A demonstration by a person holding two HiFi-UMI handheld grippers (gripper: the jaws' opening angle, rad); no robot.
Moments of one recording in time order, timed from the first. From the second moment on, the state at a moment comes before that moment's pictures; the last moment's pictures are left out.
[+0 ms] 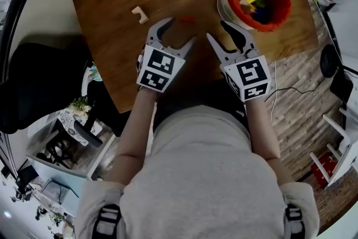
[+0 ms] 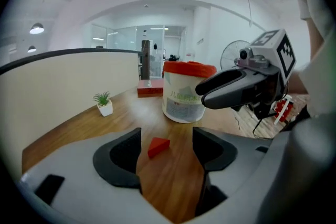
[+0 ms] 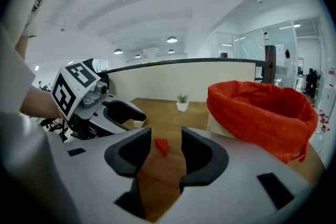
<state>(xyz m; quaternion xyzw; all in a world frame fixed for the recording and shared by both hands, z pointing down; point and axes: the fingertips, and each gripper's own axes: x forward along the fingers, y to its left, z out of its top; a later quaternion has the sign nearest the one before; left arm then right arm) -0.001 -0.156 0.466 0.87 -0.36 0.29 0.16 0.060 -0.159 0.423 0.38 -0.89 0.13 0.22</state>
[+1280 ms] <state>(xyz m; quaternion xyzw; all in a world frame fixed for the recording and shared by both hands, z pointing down) 0.030 -0.192 0.571 0.86 -0.27 0.42 0.13 0.108 -0.139 0.503 0.44 -0.83 0.25 0.25</state>
